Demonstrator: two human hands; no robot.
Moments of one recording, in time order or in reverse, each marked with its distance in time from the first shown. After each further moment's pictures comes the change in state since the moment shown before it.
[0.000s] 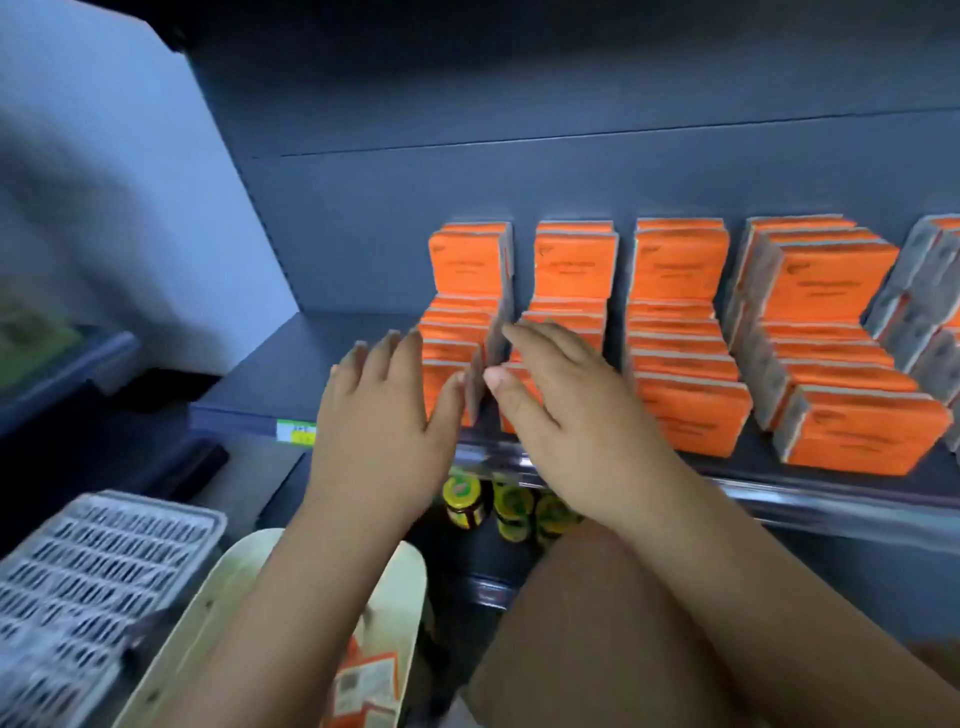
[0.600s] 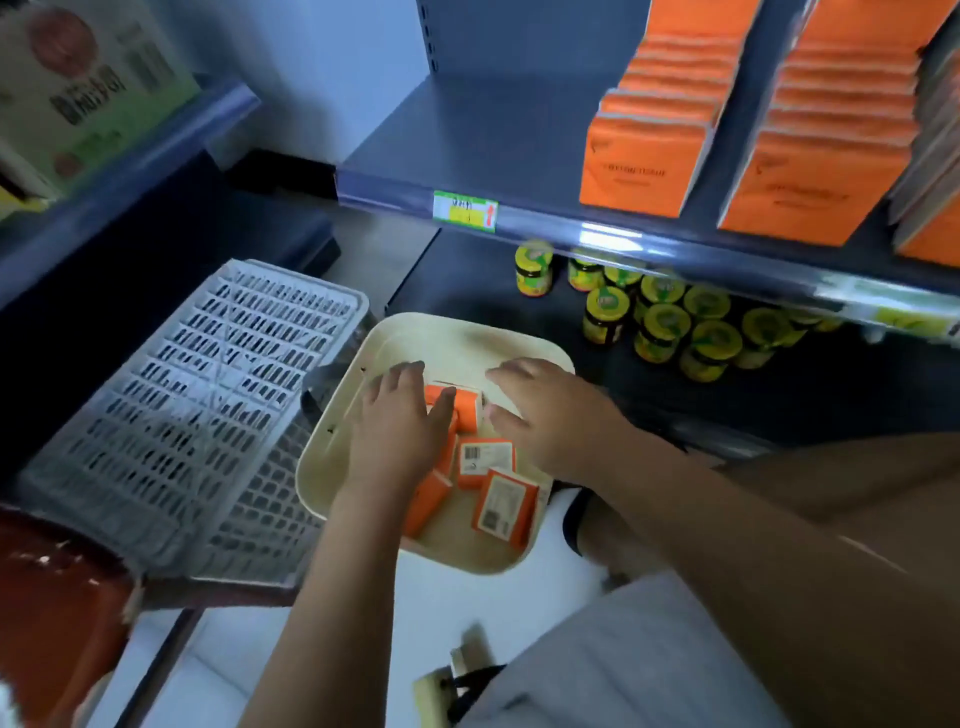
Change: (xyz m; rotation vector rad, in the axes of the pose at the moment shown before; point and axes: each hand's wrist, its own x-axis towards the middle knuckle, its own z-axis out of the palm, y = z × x) left_hand -0.183 -0.221 0.069 -0.053 -0.416 -0.464; right_hand -0.100 -0.087 0.226 0.012 -0.756 -0.003
